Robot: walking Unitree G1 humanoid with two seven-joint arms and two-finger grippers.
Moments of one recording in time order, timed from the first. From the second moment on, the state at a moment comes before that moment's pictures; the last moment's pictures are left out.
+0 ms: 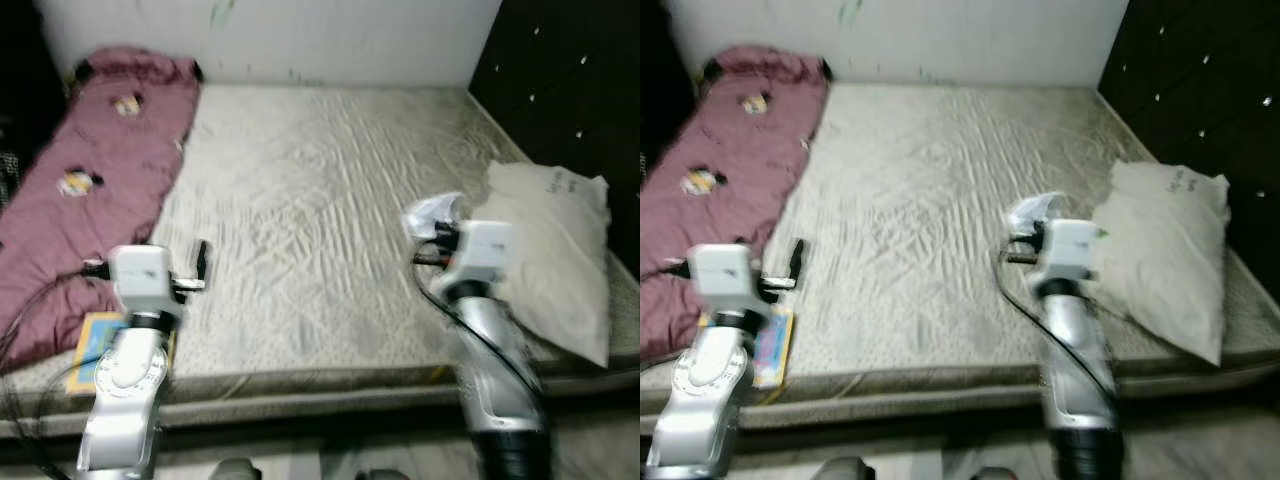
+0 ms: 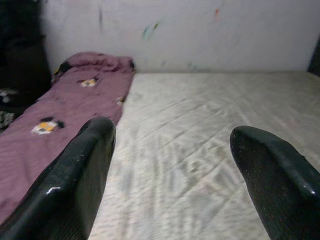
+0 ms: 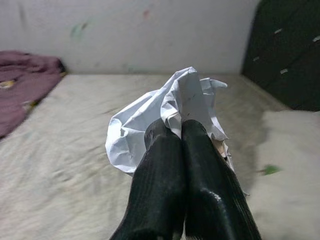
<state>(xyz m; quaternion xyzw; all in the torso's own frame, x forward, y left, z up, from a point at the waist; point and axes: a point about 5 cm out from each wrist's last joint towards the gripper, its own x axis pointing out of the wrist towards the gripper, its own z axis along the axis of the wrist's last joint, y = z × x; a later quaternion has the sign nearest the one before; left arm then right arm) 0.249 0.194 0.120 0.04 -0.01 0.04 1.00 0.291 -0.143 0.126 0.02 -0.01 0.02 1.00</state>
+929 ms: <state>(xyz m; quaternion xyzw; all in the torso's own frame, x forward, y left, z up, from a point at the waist) 0.251 0.184 0.122 0.03 -0.01 0.03 1.00 0.290 -0.152 0.121 0.01 0.00 0.02 1.00</state>
